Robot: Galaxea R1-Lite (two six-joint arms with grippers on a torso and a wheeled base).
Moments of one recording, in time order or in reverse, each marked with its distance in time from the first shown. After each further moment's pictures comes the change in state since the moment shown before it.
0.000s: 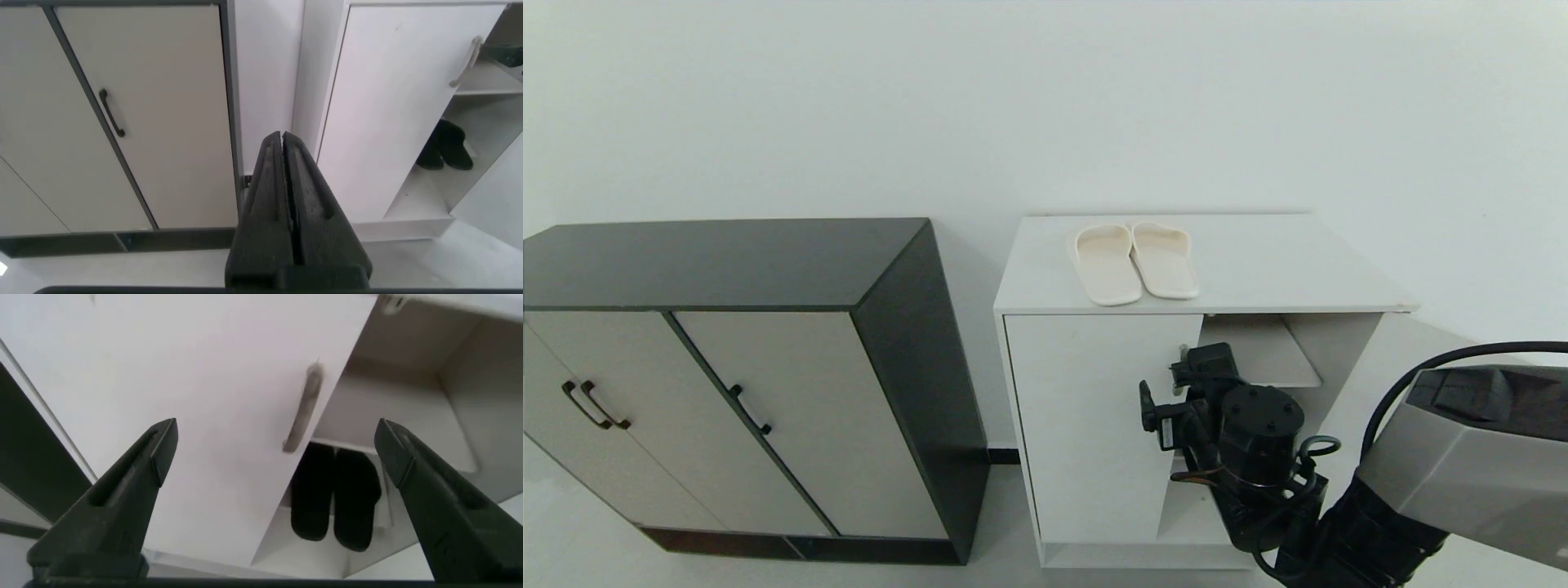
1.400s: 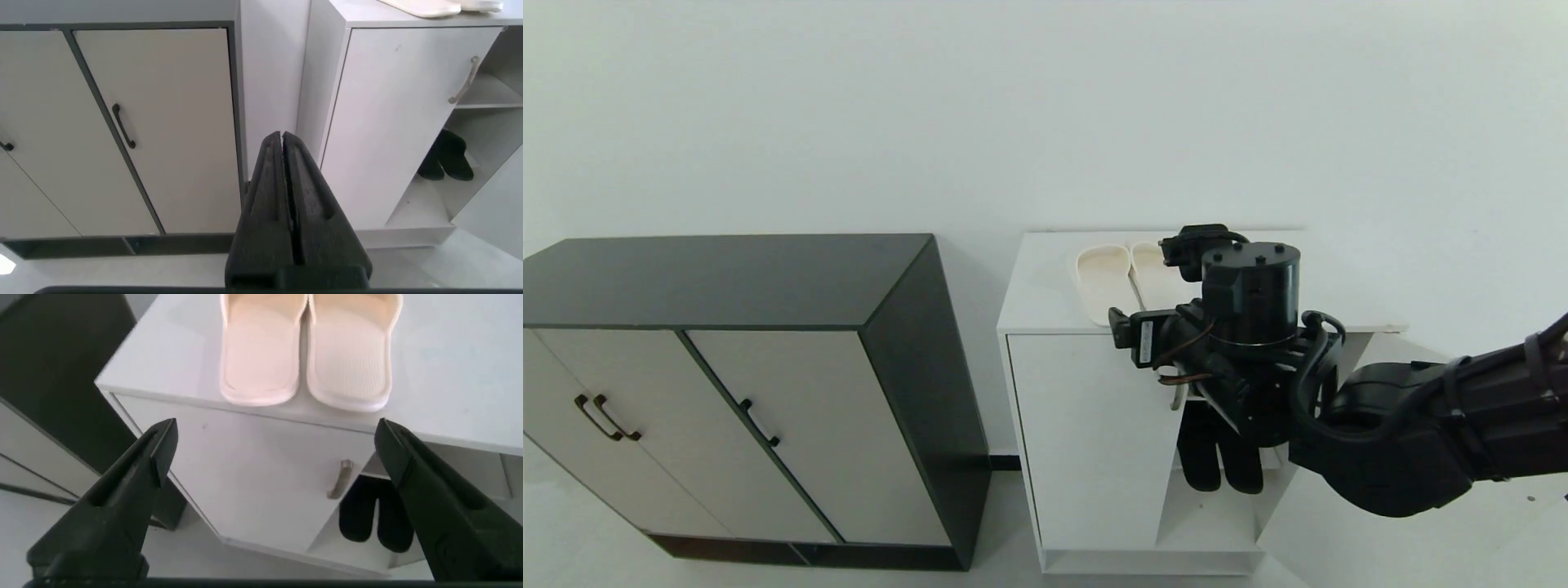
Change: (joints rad) left arm 0.000 0.002 0.000 0.000 0.017 0.004; right arm 0.044 -0.265 -0.415 0.793 0.086 0.231
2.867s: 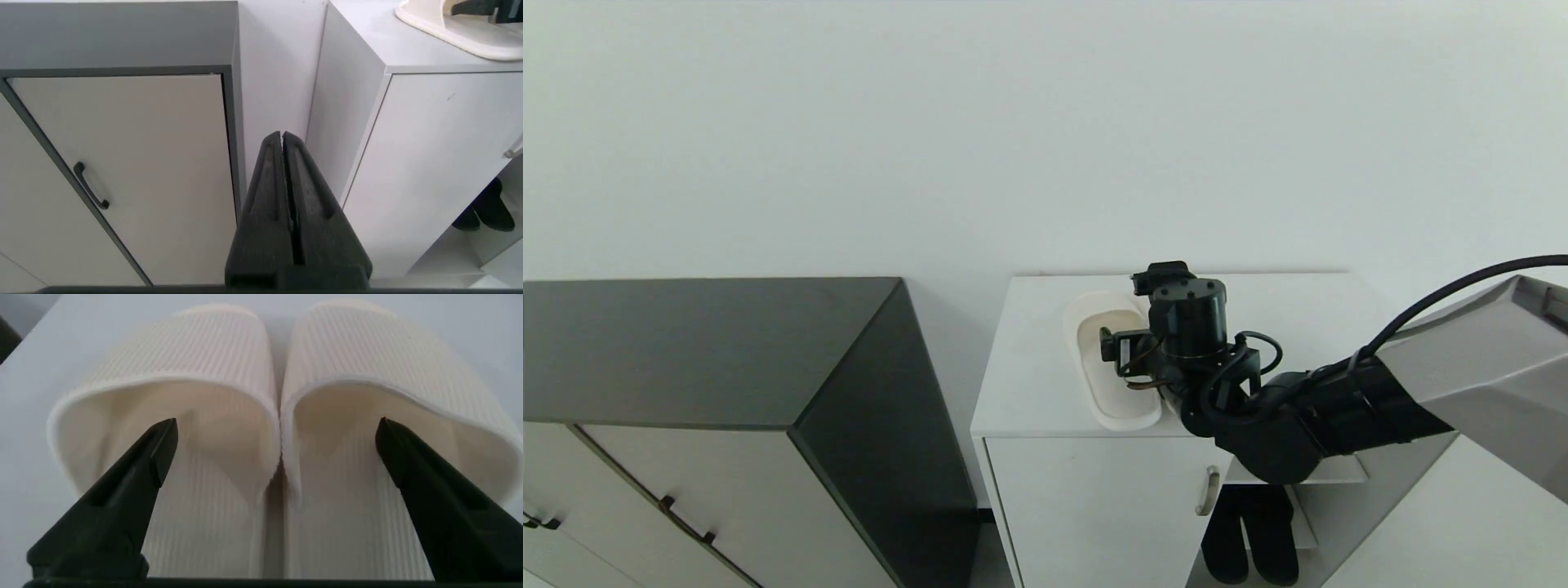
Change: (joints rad) left arm 0.000 0.000 0.000 0.000 -0.002 -0.004; right arm -0.076 0.238 -0.144 -0.045 0.024 -0.005
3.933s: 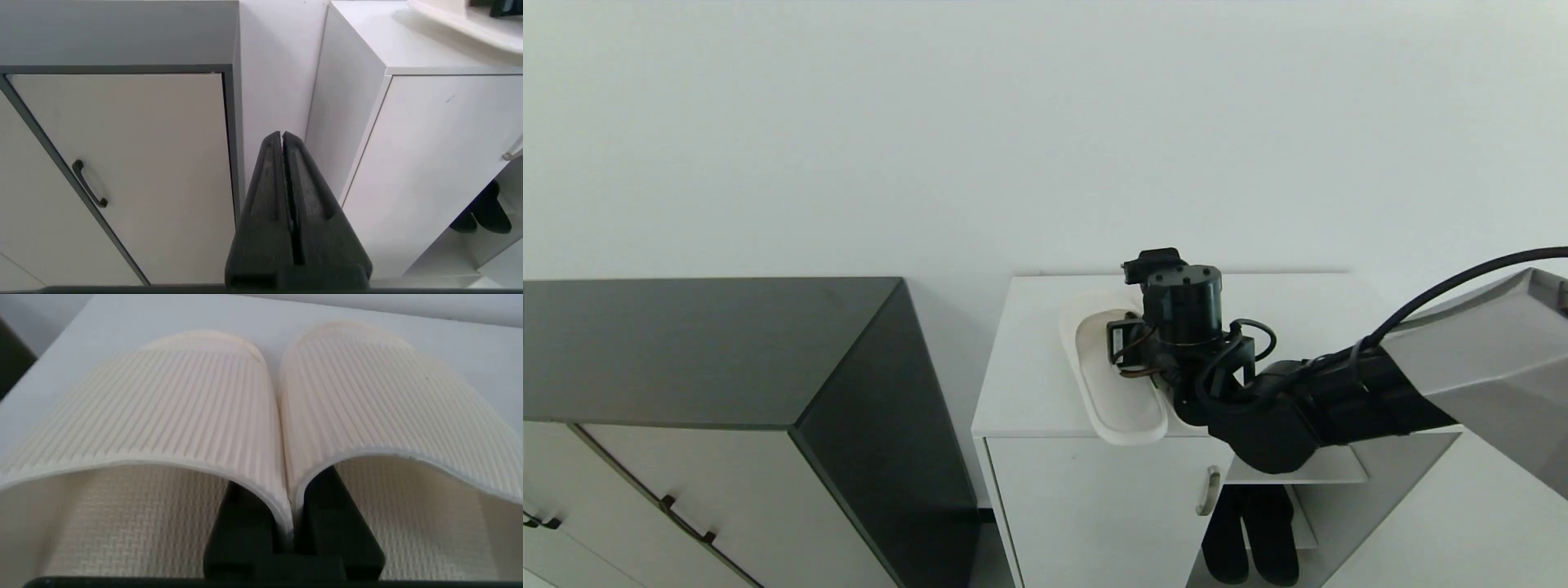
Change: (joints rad) left arm 0.000 0.000 0.000 0.000 0.003 -0.011; right arm 0.021 -0.019 -0.037 0.030 -0.007 -0.042
